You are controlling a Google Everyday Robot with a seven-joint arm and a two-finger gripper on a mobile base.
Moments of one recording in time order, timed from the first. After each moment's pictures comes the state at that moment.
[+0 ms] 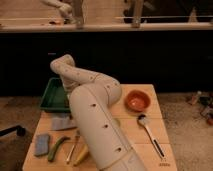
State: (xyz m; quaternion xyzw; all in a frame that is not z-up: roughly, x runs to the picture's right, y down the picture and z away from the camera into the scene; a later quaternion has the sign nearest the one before) arm -0.183 0.066 0.928 -0.43 0.09 0.02 0.90
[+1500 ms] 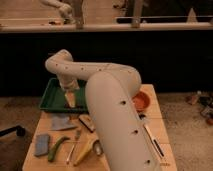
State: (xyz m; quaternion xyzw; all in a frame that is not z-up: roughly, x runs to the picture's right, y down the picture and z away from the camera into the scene) arm -0.176 0.045 0.839 -0.35 0.06 0.02 0.94
